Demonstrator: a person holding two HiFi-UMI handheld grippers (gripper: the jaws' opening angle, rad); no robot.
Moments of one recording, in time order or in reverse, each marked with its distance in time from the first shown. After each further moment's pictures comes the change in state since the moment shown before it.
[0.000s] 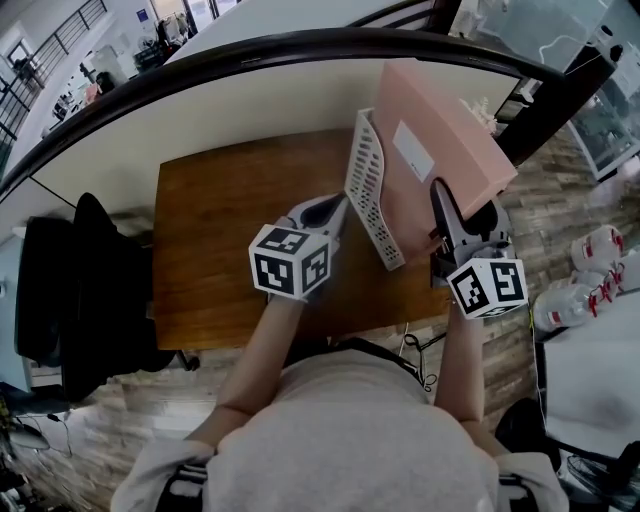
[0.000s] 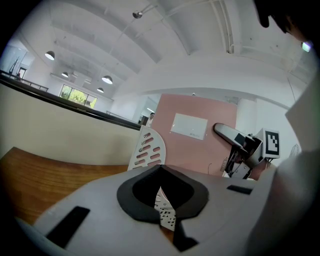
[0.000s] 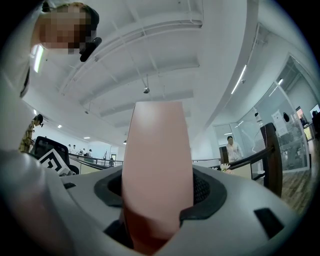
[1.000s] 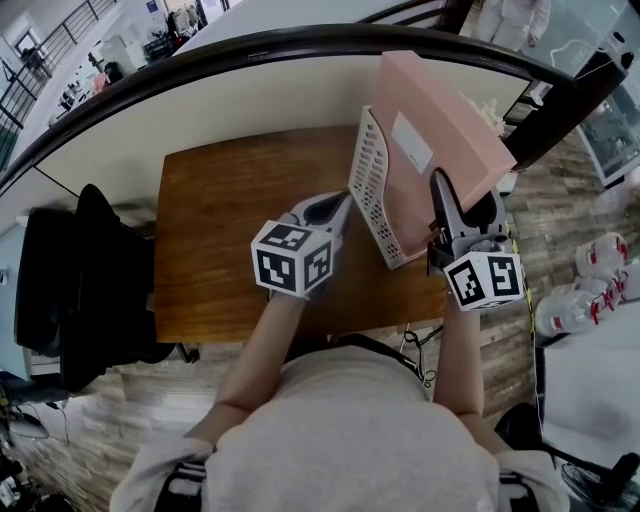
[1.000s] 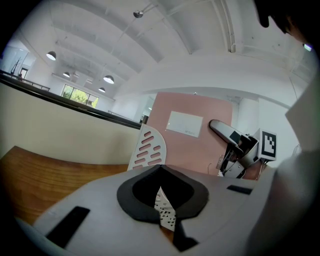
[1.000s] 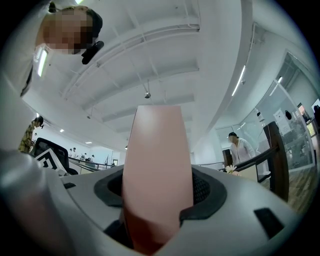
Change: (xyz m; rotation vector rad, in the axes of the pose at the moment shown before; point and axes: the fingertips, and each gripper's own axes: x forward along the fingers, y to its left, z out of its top) left arm 0.003 0.005 -0.003 -0.009 0.003 0.017; right arm 0.018 0.000 -0.004 0.011 -0.072 0.030
